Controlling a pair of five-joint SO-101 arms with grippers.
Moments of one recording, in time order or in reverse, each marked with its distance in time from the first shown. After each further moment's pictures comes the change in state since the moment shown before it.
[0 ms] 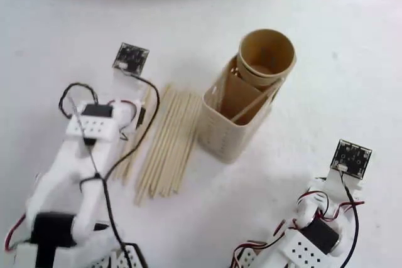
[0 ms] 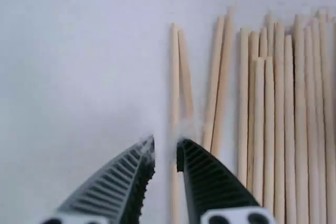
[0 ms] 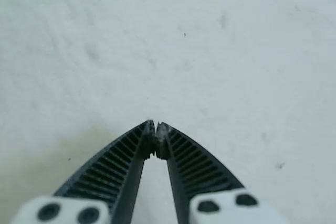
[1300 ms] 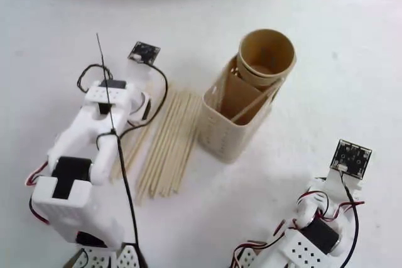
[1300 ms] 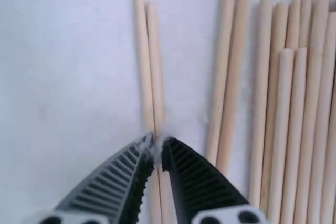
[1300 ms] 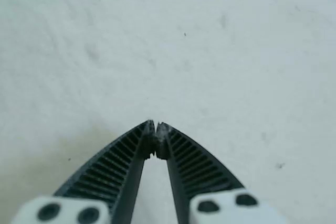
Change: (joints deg) left arm -0.1 25.7 -18.5 5.5 -1.7; right arm 0.0 0.0 0.0 0.0 0.0
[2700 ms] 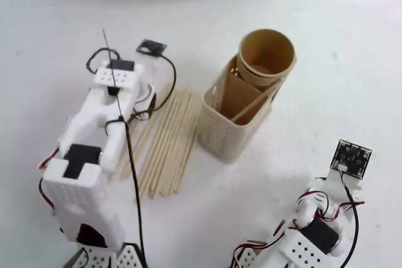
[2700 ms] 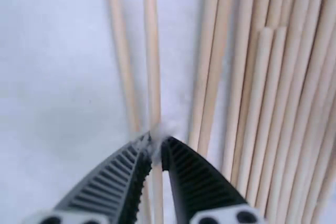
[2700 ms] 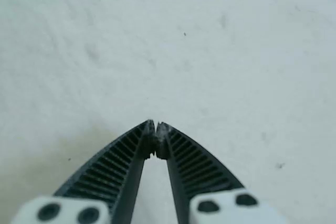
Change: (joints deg) left arm 2.2 8.4 -18.5 22.0 2.9; right arm 0.0 0.0 0.0 0.0 0.0
